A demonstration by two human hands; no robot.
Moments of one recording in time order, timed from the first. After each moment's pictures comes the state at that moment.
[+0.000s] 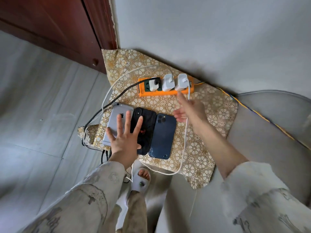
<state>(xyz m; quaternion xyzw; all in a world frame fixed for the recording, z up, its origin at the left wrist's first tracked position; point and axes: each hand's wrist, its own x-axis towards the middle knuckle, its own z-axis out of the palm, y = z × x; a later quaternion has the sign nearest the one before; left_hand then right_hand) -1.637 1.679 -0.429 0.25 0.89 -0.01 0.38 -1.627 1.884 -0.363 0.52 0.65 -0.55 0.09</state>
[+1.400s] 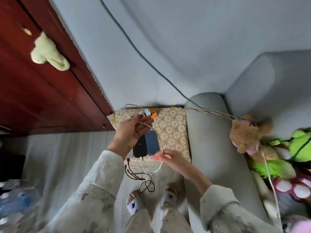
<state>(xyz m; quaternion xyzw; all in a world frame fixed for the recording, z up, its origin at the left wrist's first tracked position) -1.600 1.689 -0.055 -0.07 0.52 0.70 0.48 -1.425 1.747 -0.105 0.35 0.68 -0.63 0.12</state>
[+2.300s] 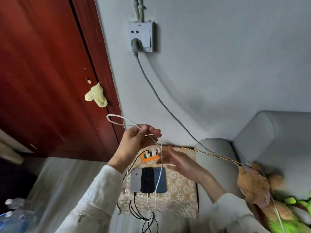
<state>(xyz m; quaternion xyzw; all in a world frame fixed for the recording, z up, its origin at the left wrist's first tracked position) -1.609 1.650 0.056 0.21 0.55 0.72 0.37 -1.475 1.777 0.005 0.20 0.61 -0.76 0.07</state>
